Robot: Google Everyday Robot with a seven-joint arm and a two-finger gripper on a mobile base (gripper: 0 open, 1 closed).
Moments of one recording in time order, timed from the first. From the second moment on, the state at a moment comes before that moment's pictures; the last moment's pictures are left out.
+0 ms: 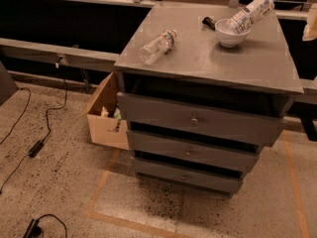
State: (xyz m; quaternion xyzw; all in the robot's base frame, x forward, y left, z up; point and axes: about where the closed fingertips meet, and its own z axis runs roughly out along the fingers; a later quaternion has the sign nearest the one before) arm 0.663 -0.361 1.066 -0.62 0.62 -0.41 0.27
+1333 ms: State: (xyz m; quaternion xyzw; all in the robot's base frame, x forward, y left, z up) arm 0.712 -0.421 1.014 -0.59 0.56 -0.48 0.33
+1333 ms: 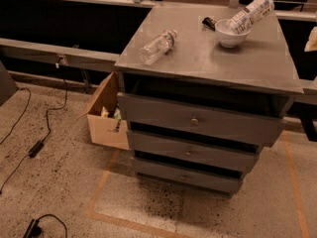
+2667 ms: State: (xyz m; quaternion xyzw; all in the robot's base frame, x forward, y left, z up) arm 0.815 -0.422 0.984 -0.67 0.39 -0.57 0.29
